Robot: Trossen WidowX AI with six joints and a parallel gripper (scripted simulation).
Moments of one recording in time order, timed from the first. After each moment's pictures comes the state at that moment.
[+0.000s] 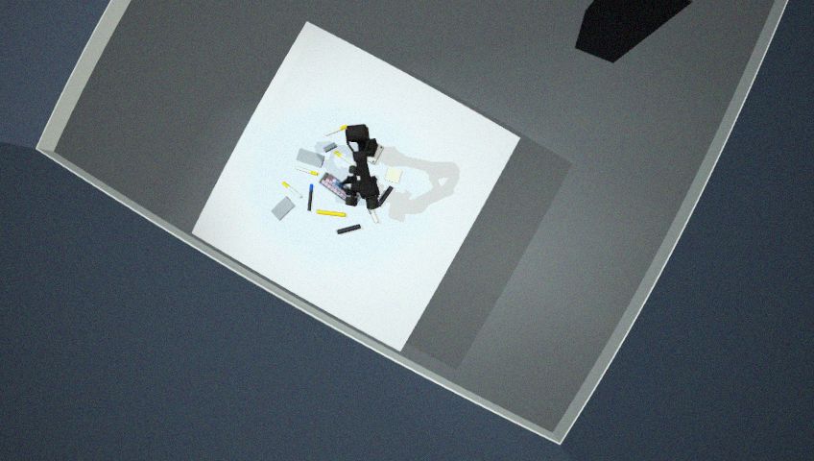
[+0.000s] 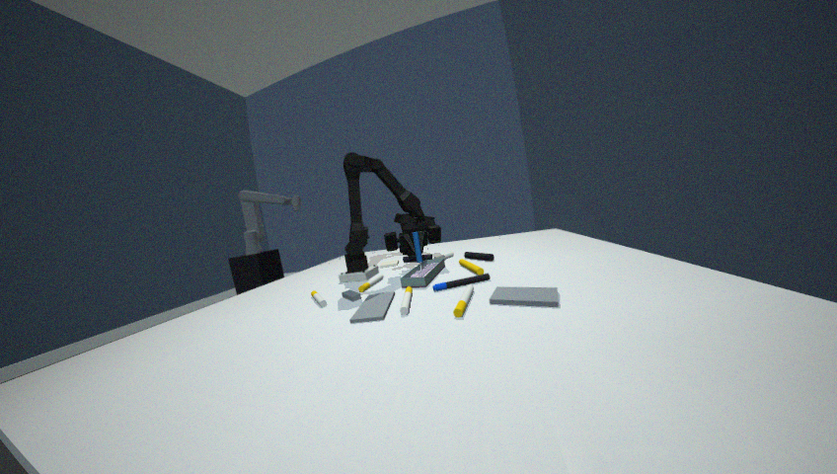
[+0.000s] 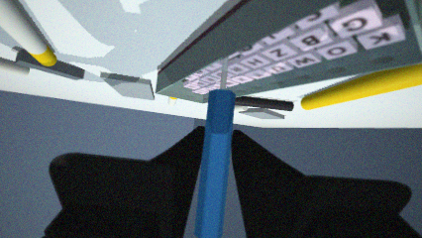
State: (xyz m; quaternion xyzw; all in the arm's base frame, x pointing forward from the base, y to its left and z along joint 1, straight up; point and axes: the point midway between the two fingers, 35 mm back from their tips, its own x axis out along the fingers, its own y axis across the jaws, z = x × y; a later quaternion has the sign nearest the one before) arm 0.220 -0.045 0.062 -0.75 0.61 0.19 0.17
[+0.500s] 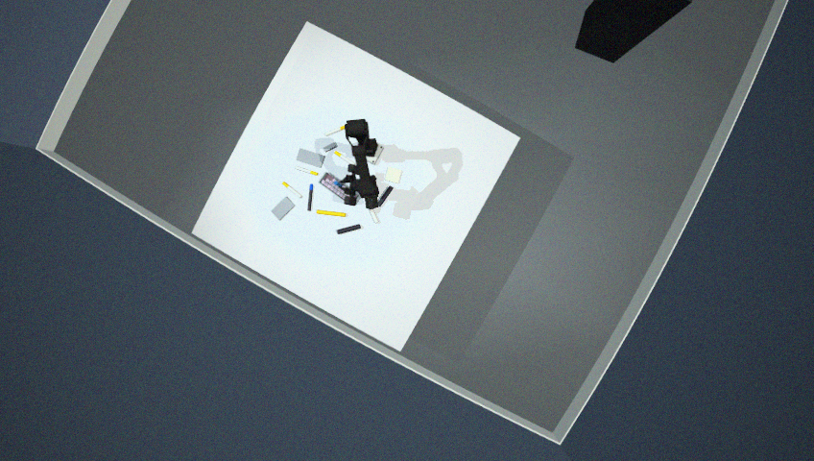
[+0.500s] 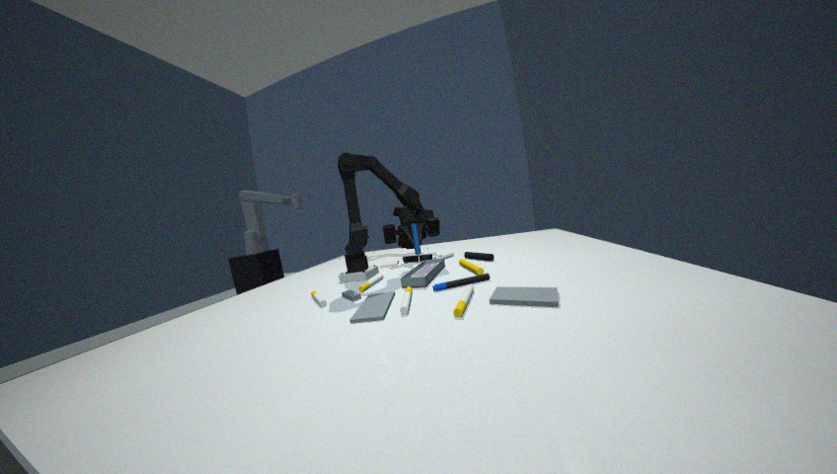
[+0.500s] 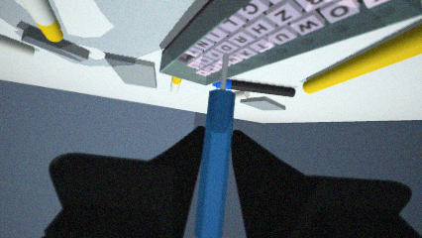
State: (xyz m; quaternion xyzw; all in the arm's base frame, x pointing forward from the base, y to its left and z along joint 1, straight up) arm 0.219 -0.045 0.088 -0.75 0.61 0.20 0.17
